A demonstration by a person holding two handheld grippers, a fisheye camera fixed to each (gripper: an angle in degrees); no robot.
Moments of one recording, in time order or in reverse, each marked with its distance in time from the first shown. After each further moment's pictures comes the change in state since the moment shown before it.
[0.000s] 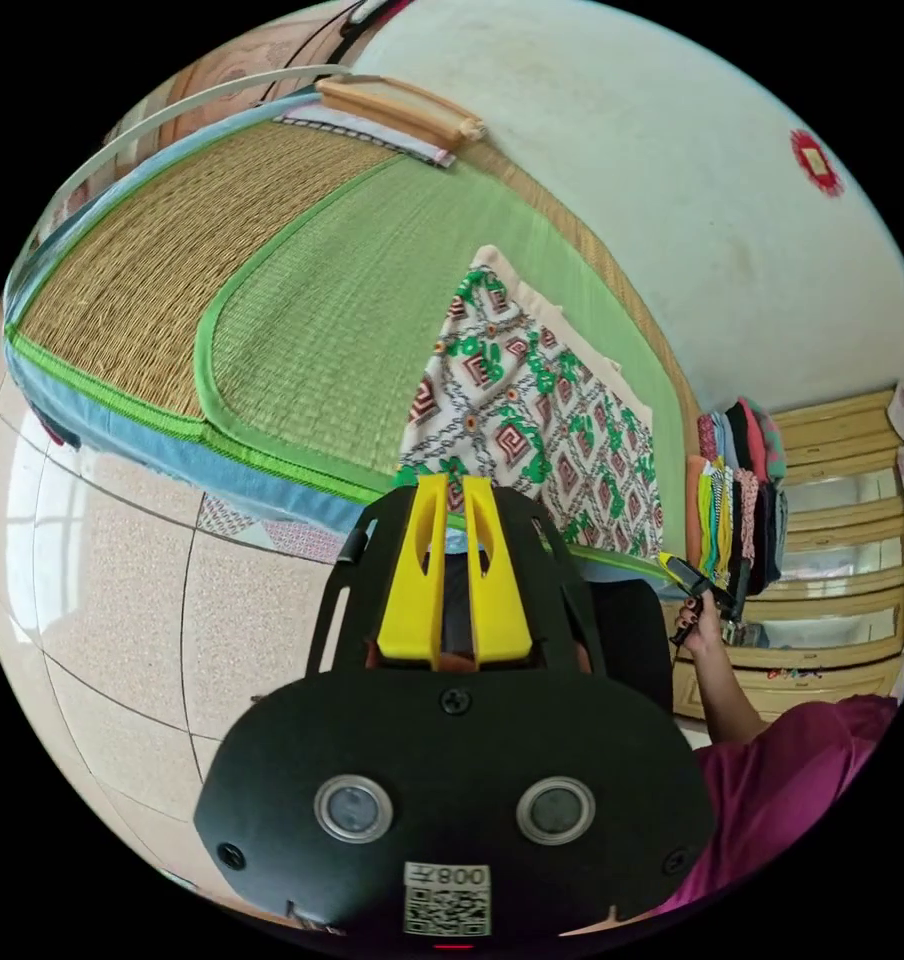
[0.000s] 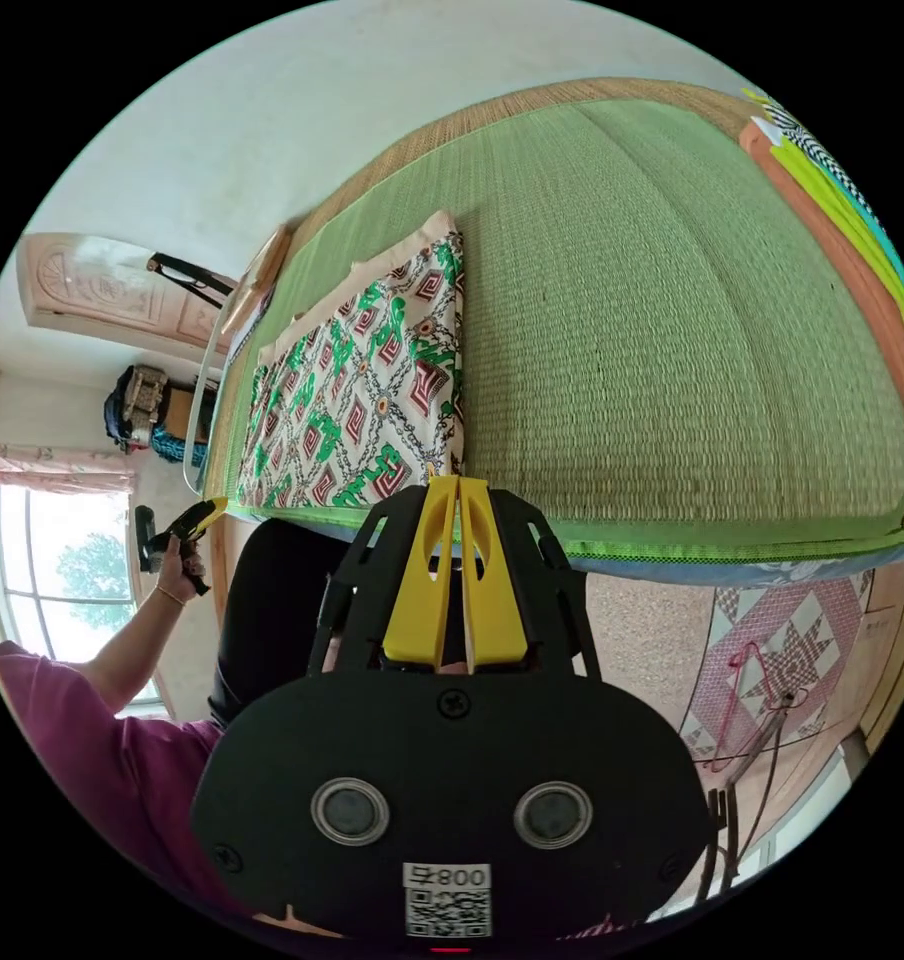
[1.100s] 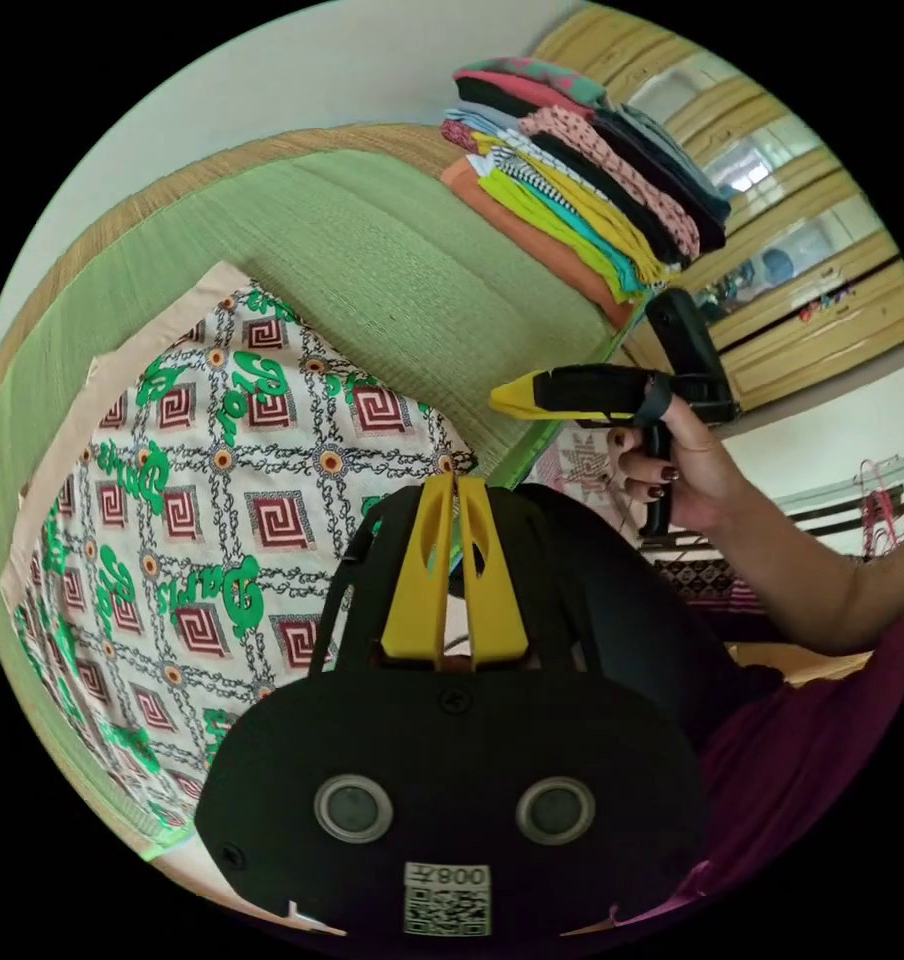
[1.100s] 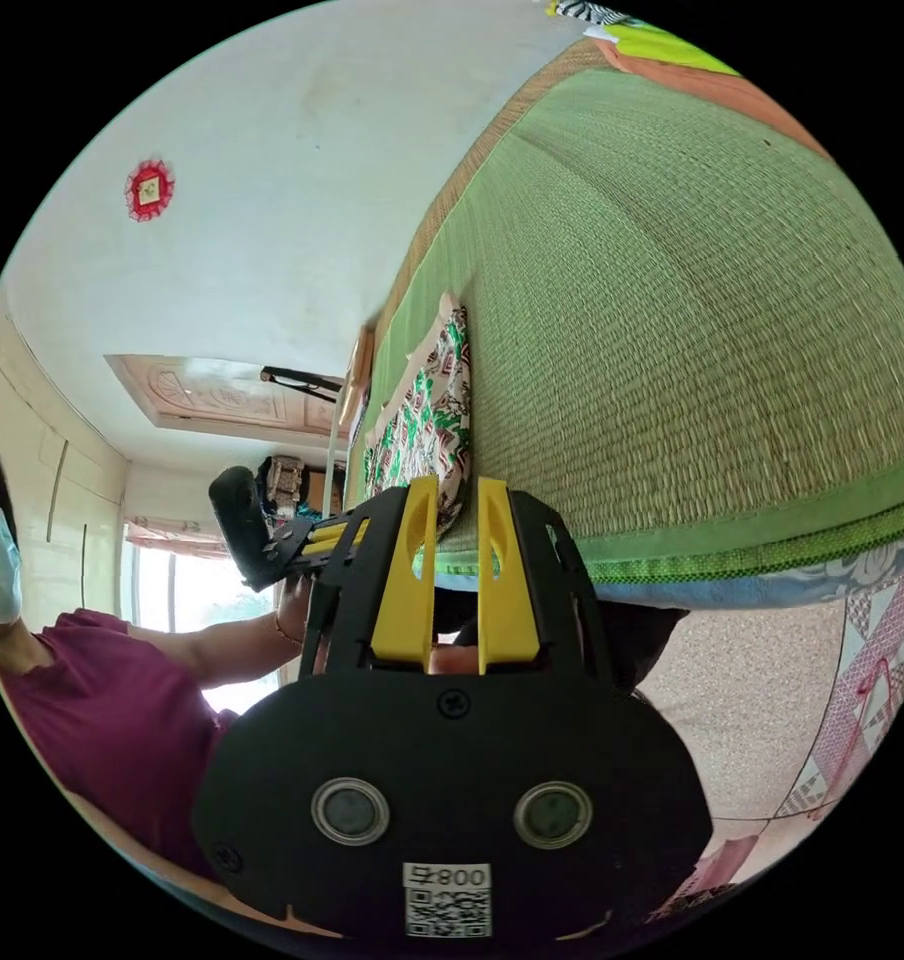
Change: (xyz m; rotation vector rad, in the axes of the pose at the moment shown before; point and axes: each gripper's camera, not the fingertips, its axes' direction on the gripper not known) left arm 0.553 0.015 0.250 -0.397 0.029 0.873; right arm 0.160 0.047 0.046 0.161 -0.455 0.107
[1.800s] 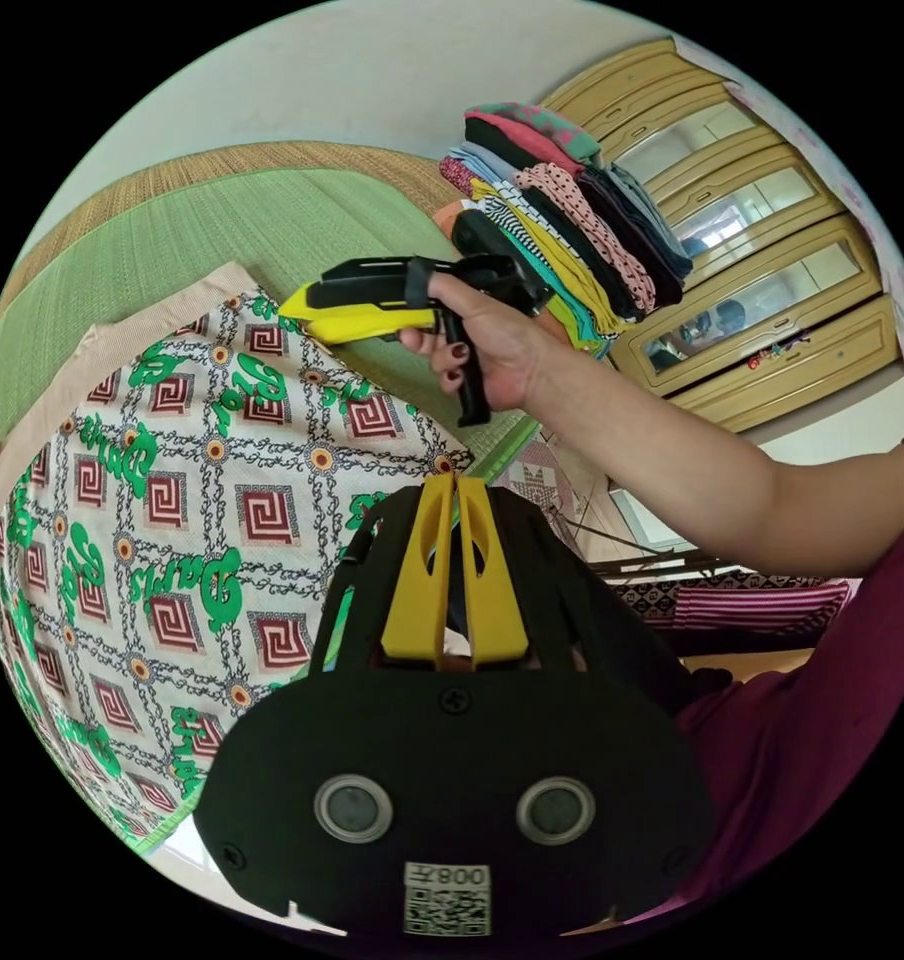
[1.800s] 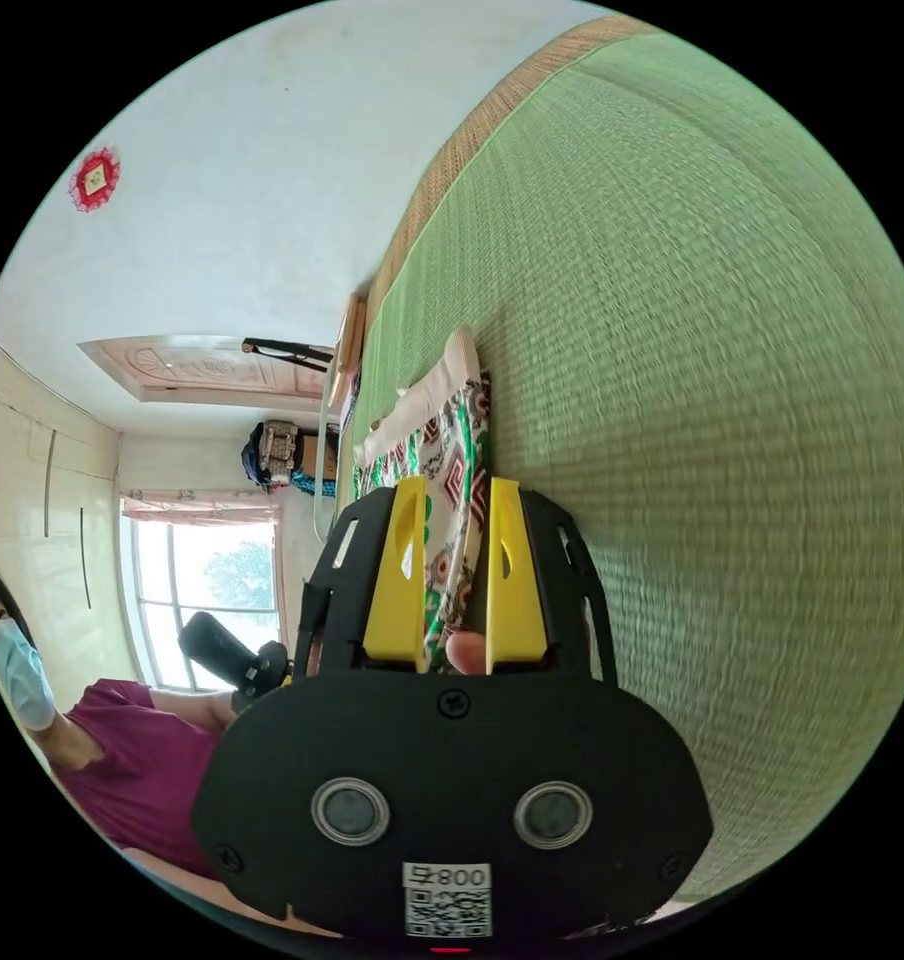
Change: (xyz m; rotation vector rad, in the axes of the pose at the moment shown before) left arm 0.001 -0.034 -0.024 0.089 0.155 -0.024; right arm 0.004 -0.182 0.126 -0.190 -0.004 -0.034
